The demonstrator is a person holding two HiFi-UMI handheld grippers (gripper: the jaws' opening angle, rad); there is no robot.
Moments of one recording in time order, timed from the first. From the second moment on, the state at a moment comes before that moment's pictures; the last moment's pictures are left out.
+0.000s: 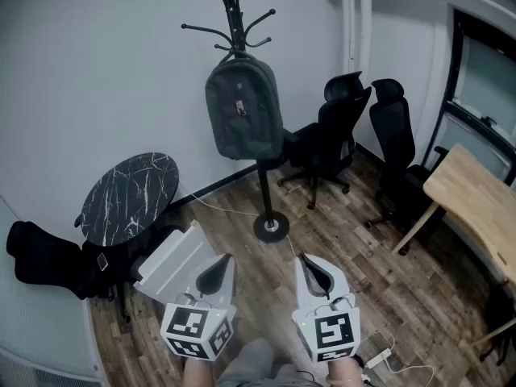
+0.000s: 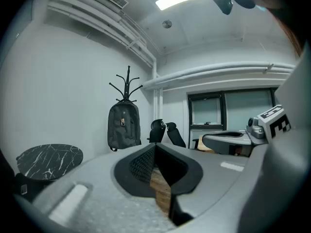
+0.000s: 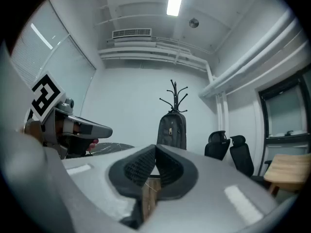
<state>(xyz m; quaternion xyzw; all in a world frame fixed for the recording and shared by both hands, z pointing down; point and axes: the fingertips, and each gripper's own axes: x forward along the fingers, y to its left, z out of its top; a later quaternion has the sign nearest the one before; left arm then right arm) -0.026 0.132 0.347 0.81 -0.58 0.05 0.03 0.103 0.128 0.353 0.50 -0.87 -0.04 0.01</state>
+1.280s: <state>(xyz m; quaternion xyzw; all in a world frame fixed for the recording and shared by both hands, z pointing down) -0.085 -0.011 0.338 0.82 -0.56 0.03 0.02 0.051 -0.018 0.348 0.53 -0.85 -0.05 0.02</state>
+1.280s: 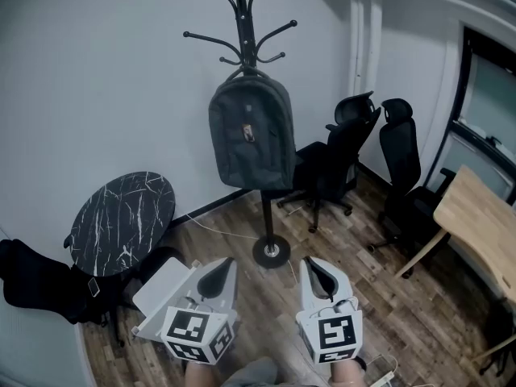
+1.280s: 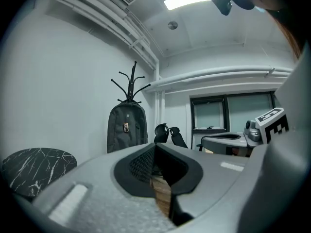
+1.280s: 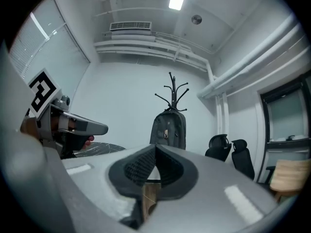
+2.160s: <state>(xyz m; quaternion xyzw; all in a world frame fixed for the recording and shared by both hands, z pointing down) -0.143 -0.116 0.334 0.84 -0.54 0.01 0.03 -0.008 -0.115 0.334 0.54 -0.84 -0.07 0.03</state>
